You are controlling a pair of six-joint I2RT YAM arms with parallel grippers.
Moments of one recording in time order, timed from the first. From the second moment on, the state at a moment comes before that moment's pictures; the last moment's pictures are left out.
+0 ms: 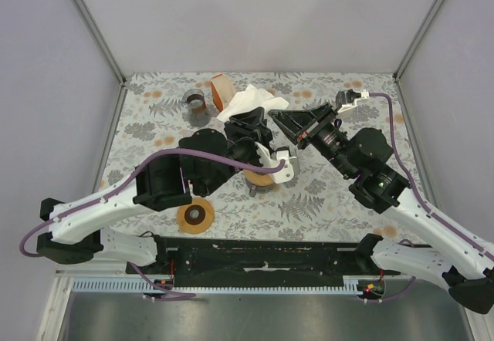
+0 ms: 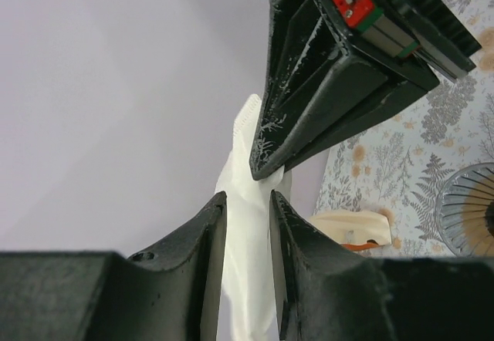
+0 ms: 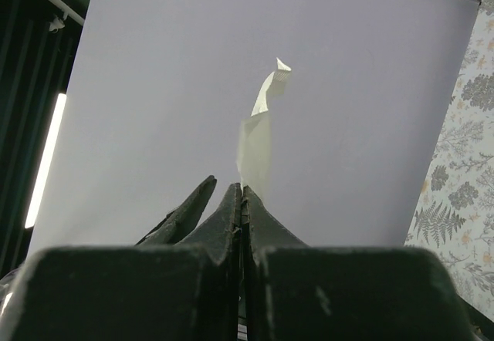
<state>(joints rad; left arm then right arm) -1.32 1.23 1.57 -0.41 -0.54 1.10 0.82 0.95 1.02 0.16 0.08 1.35</state>
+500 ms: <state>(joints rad) -1.32 1.26 1.57 -0.47 -0.59 1.11 0.82 0.95 1.02 0.15 0.08 1.34</state>
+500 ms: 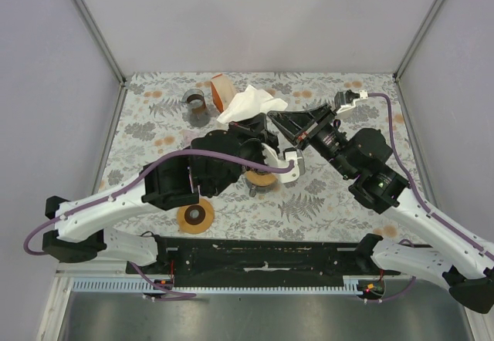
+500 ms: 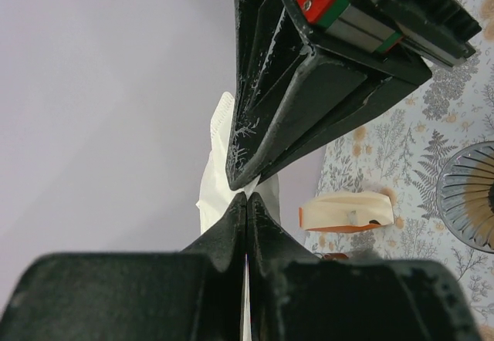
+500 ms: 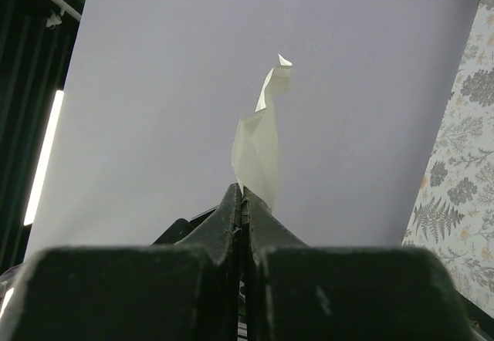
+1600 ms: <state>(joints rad) -1.23 1.24 1.53 -0.27 -0.64 0.50 0.94 1.04 1.19 0.05 0.29 0.59</state>
